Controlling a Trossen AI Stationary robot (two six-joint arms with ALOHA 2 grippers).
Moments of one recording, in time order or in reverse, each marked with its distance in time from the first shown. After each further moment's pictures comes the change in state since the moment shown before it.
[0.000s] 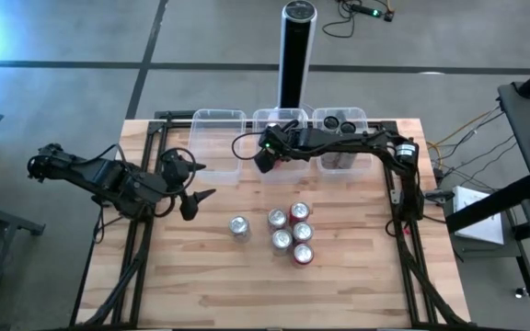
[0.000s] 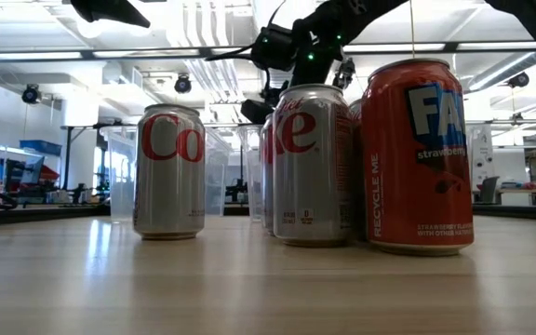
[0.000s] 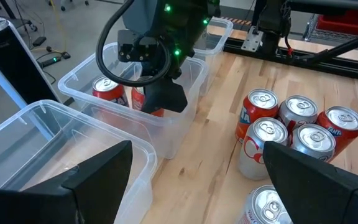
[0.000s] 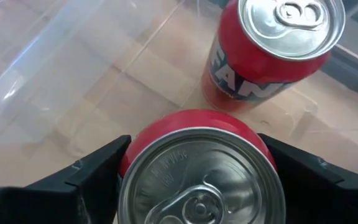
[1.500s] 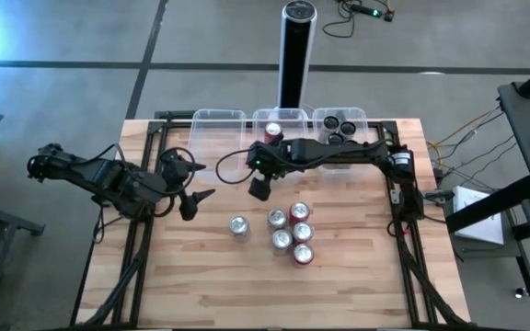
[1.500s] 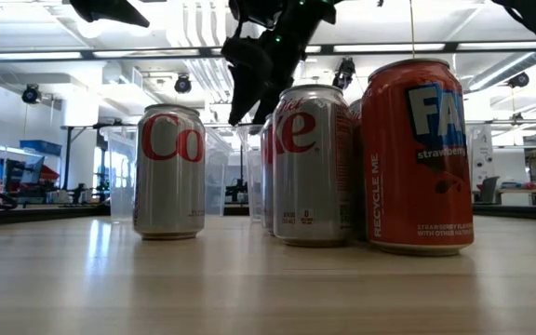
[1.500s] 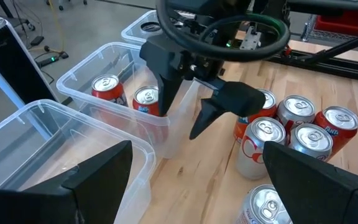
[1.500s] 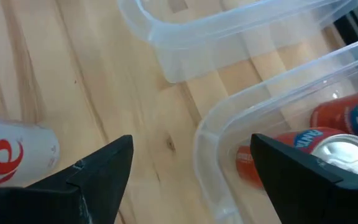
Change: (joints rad) left arm 0.000 -0.004 0.000 -0.002 0.007 -0.005; right arm 0.151 0.029 0.210 -0.142 -0.212 -0.354
